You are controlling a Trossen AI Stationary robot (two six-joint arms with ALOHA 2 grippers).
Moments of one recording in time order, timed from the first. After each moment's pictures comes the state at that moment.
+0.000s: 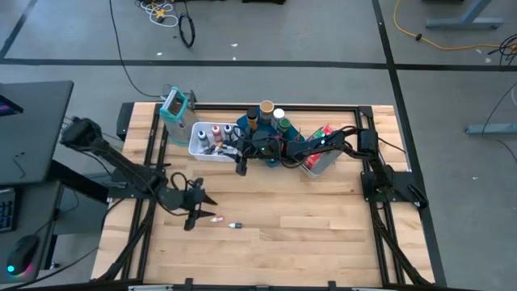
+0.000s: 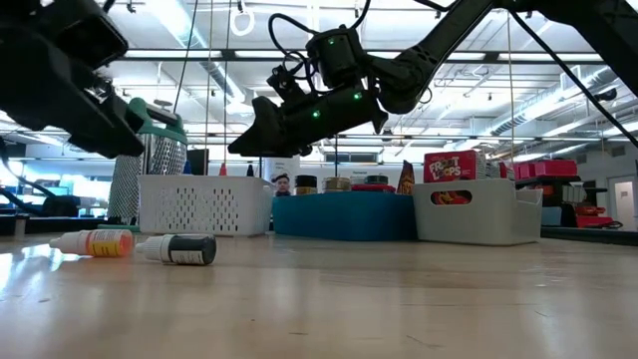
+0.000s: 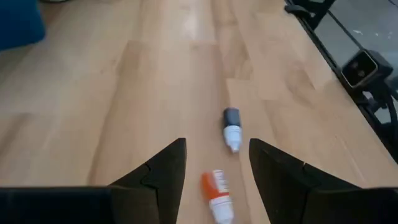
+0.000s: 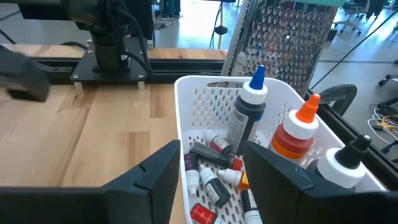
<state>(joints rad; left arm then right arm) -0.57 1.07 0.26 0.30 -0.37 -0.42 -0.15 2.12 1.31 0.52 0.04 -0.09</state>
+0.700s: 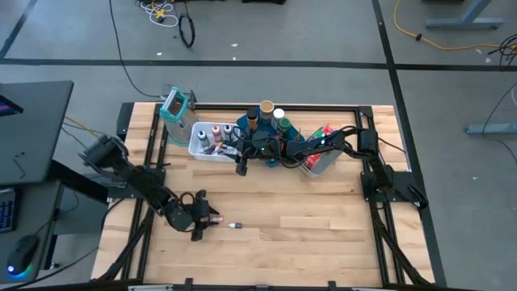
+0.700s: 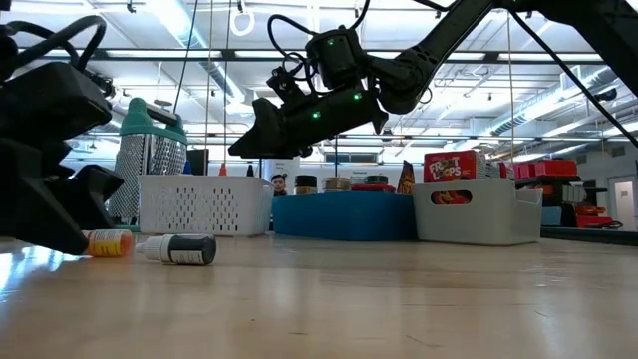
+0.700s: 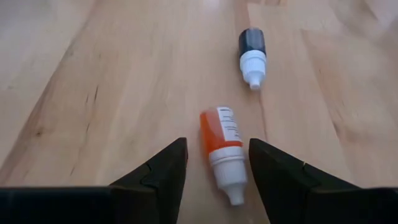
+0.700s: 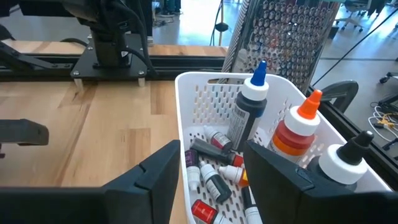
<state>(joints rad) -0.70 1.59 0.27 0.60 -0.51 -0.57 -0.15 2.12 1.31 0.51 0.04 -0.09</state>
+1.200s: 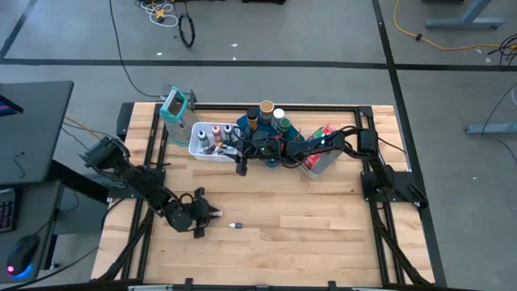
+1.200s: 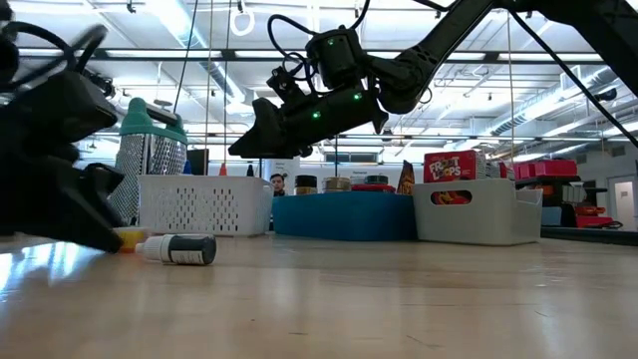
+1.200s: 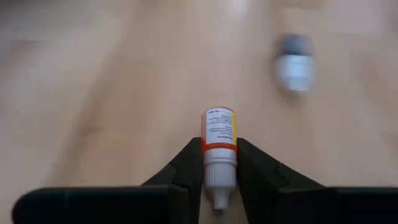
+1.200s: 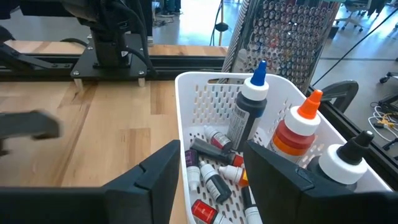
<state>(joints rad) -0.70 1.60 0.27 0.59 -0.63 -0.57 -0.15 2.12 1.31 0.51 0.04 -0.09</state>
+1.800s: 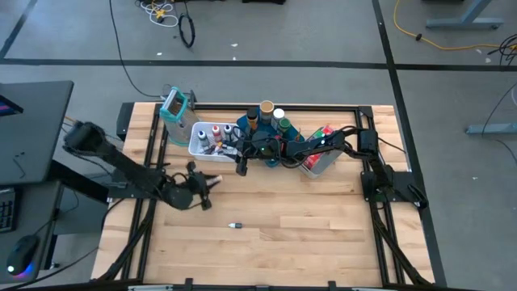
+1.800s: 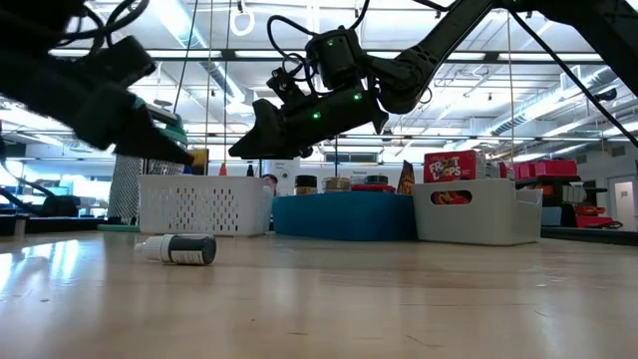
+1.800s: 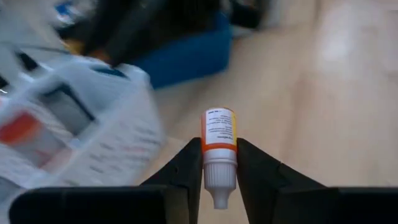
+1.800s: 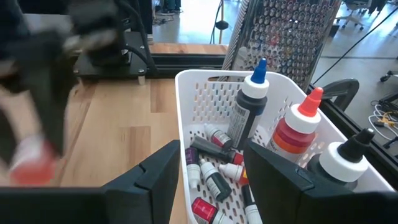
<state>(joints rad) -0.49 1.19 0.26 0.28 -0.90 -0.39 -0.15 2.12 1.31 0.50 0.04 -0.09</state>
